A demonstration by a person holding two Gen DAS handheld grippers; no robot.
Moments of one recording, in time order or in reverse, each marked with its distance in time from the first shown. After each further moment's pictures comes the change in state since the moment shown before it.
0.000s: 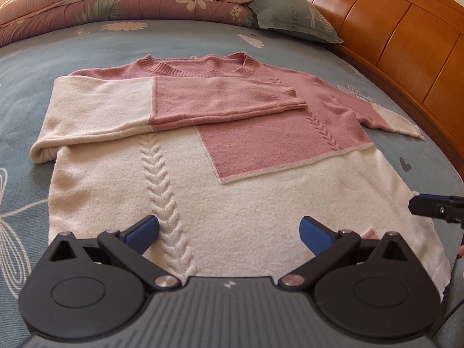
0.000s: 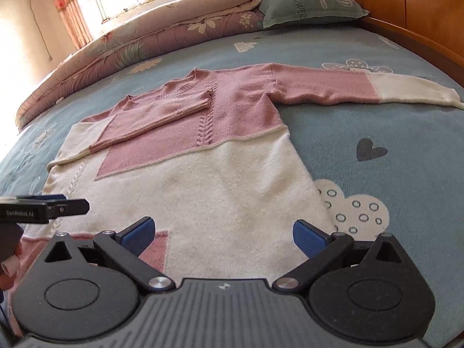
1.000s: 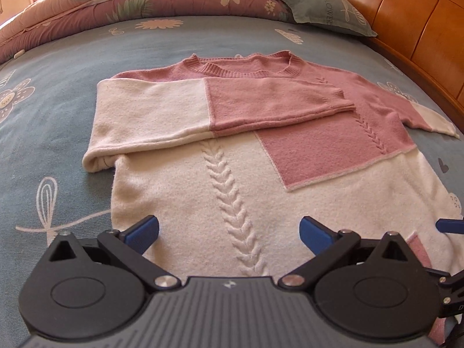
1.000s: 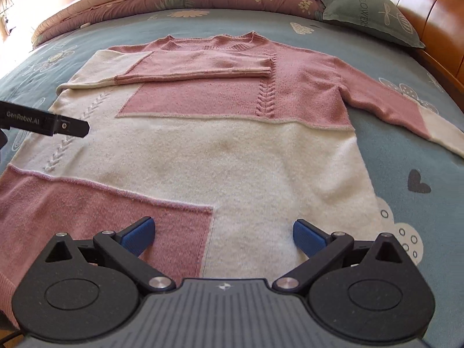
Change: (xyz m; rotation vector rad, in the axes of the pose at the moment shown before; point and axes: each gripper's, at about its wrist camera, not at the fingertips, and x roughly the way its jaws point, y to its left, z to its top) left arm -0.010 0.022 0.013 0.001 0.031 0.130; right arm 0.030 0.067 -0.042 -0.323 0.144 -0.130
